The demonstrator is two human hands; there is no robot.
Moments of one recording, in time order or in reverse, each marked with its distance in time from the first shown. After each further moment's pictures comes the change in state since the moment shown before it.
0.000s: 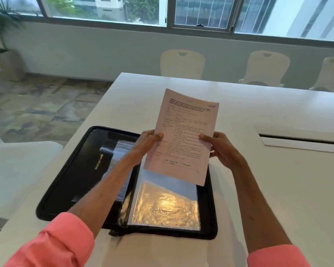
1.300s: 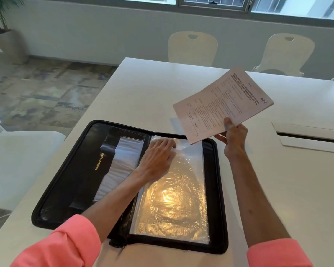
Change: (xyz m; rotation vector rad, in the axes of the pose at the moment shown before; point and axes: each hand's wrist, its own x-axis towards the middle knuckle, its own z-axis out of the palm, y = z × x) left_hand 0.024 -0.096 0.017 1.100 0.144 0.588; right_hand 0.075 0.014 0.011 0.327 0.635 -0.040
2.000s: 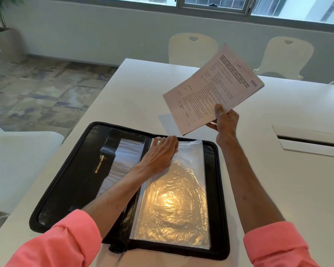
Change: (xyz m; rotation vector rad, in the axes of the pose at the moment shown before) left_hand 0.025 -0.009 -0.007 0.025 -0.005 0.127; right_hand 0.010 -0.027 0.057 -0.038 -0.063 -0.091
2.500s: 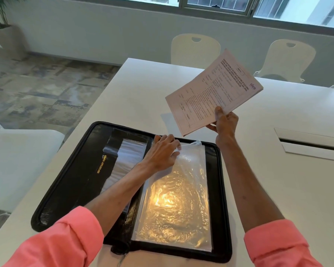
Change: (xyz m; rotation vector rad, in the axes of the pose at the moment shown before) left_hand 0.010 -0.006 -0.001 -0.052 -0.049 -0.111; right_hand 0.003 0.007 0.011 -0.044 0.029 0.038
